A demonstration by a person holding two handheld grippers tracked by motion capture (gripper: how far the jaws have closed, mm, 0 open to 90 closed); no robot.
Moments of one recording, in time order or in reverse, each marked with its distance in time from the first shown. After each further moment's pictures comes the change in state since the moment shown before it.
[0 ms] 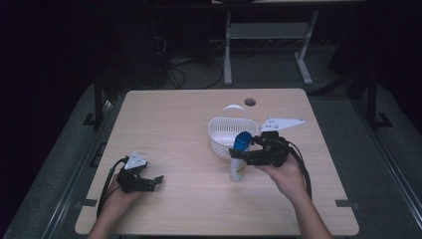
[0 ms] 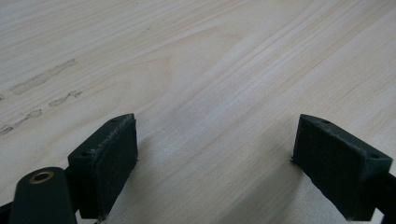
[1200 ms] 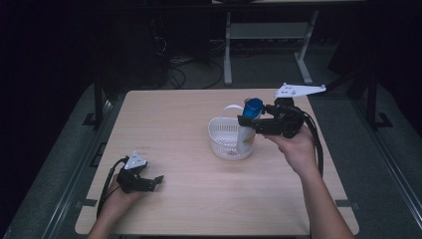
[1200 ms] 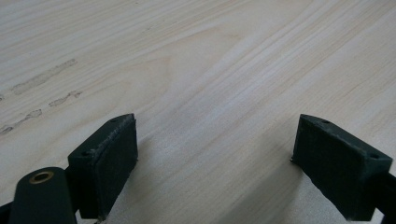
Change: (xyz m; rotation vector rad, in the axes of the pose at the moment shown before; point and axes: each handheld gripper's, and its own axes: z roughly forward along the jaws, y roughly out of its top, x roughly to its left) left arm 0.000 0.000 0.000 0.006 -0.001 0.004; right arm -0.012 0.068 -0.037 -0.100 -0.081 -0.023
